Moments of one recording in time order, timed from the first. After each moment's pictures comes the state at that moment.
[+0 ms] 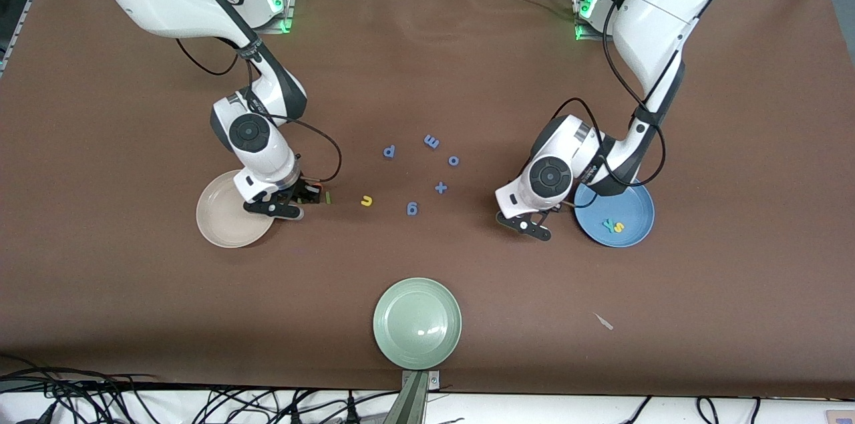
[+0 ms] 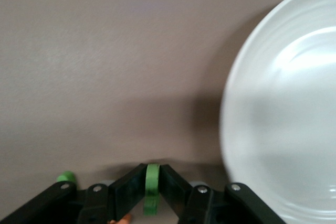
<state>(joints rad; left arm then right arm) -0.22 0.75 -0.25 -1.62 0.23 2.13 -0.18 0.08 0.57 0.26 -1.97 -0.39 2.55 0.73</state>
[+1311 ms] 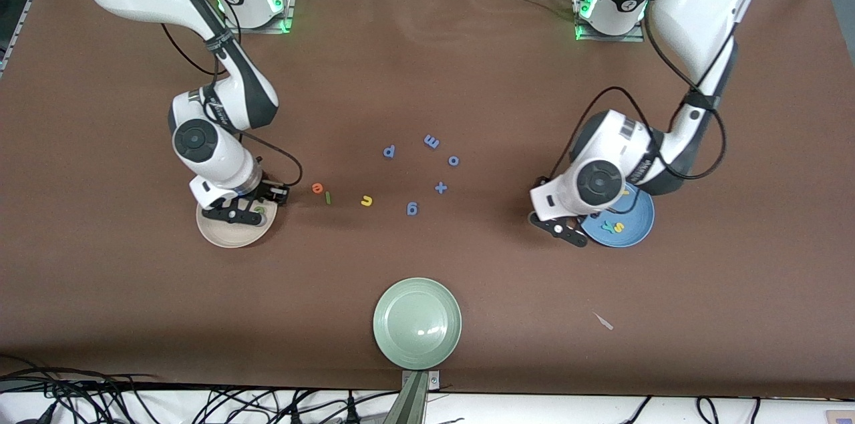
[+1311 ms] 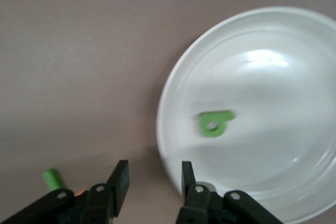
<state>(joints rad) -0.14 0.65 -0.30 -1.62 0.23 1.99 -0.11 0.02 0.50 0.28 -1.96 -0.23 2.44 0.64</state>
